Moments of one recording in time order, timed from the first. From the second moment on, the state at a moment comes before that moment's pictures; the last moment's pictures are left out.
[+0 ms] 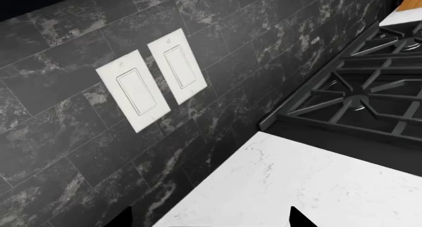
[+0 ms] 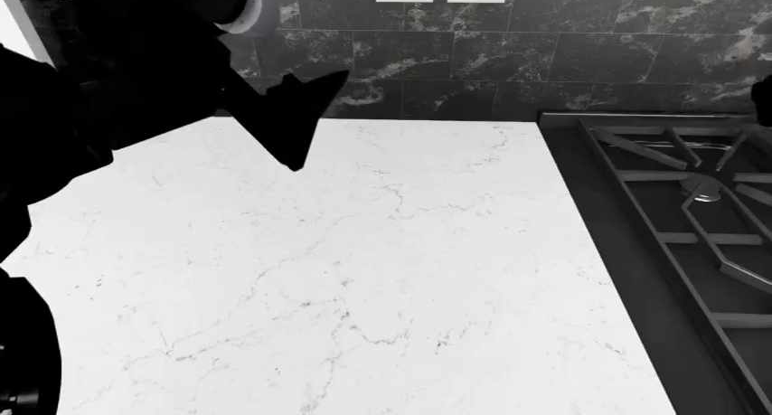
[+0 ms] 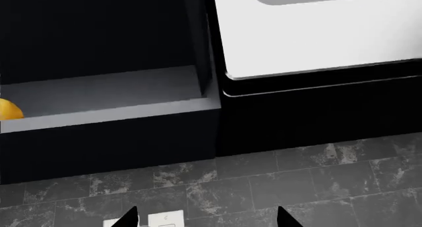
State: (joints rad) left arm -1.33 -0.41 0.23 0.47 -0.48 -1.51 0.48; right arm 0.66 0.84 0.30 -0.95 1.29 0.64 0.84
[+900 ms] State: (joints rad) left arm -1.32 -0.43 0.22 0.47 -0.53 -1.50 0.43; right arm 0.76 1.02 0.53 -0.92 1.47 0.58 1.14
